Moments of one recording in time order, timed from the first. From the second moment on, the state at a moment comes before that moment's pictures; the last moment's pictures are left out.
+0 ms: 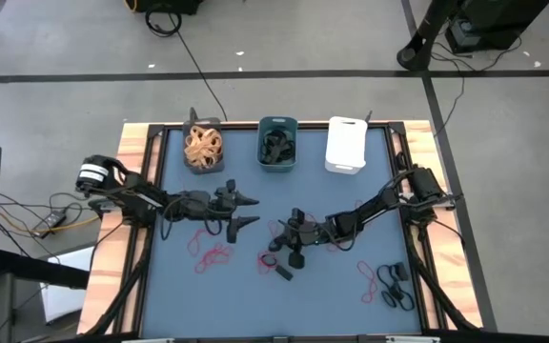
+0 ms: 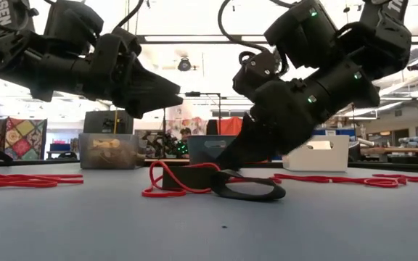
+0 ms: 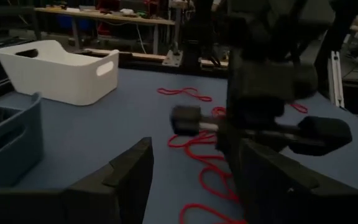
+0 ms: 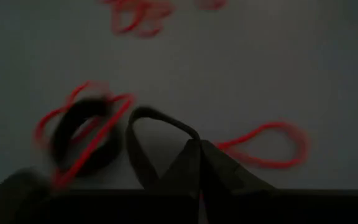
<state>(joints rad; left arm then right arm) -0.08 1.58 0.32 1.16 -0.15 -0.12 0.24 1.96 0.80 0.58 0.24 0.26</state>
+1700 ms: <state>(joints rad) -0.12 1.78 0.50 1.14 -0.12 -0.03 0.27 1.73 0.80 0.39 0.53 0.31</state>
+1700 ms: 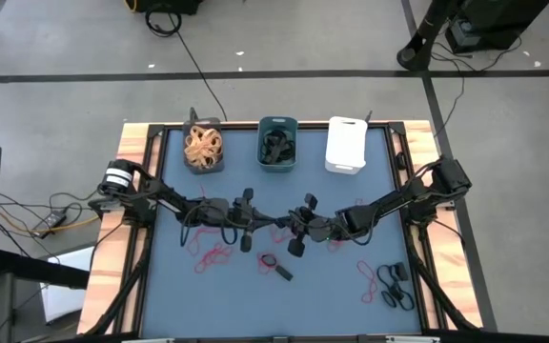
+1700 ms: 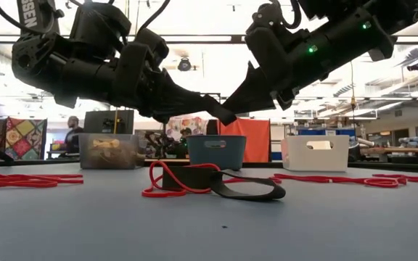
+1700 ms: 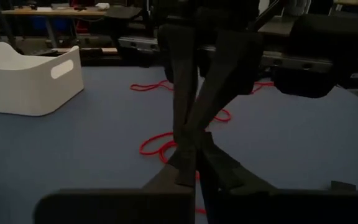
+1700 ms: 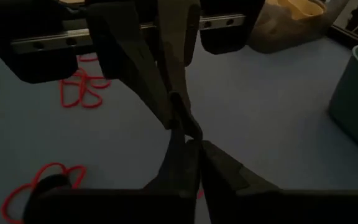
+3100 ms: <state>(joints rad) 0.48 1.76 0.91 0.40 0.03 -0.23 0.28 1.72 0.80 0.37 0.38 0.37</state>
